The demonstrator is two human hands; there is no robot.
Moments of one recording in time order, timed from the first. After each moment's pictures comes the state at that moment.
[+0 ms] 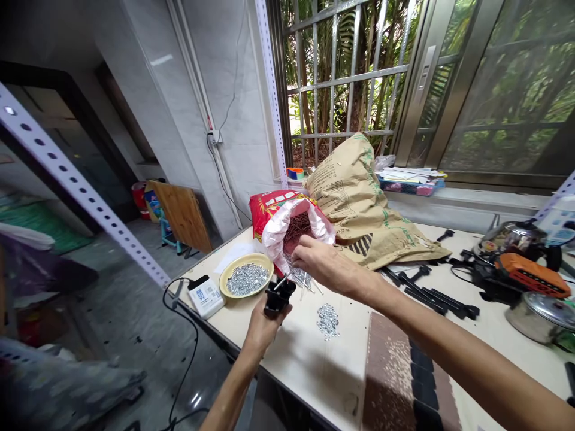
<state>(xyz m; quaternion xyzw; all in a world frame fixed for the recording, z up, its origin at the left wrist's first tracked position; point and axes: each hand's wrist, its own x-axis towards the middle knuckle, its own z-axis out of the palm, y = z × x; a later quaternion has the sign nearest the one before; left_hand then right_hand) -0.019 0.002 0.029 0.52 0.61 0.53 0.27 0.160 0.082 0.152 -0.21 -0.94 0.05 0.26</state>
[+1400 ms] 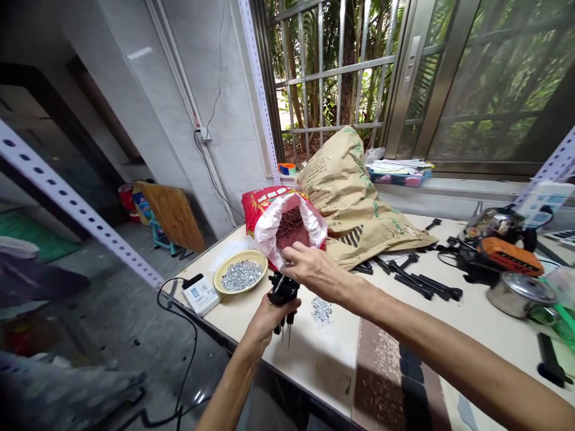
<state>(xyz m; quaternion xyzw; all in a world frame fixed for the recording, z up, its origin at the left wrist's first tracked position) 0.009 0.005 0.040 0.41 0.53 0.52 0.52 0.165 0.053 0.143 -0.18 -0.95 -0.13 0.21</state>
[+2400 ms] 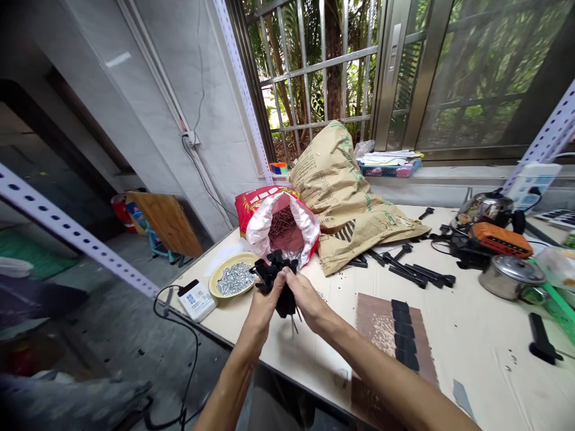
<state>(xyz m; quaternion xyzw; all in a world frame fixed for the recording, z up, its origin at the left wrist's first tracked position) 0.027 0.016 0.066 0.41 0.51 0.62 0.43 0.126 0.037 0.052 -0.25 -0.48 0.70 0.46</state>
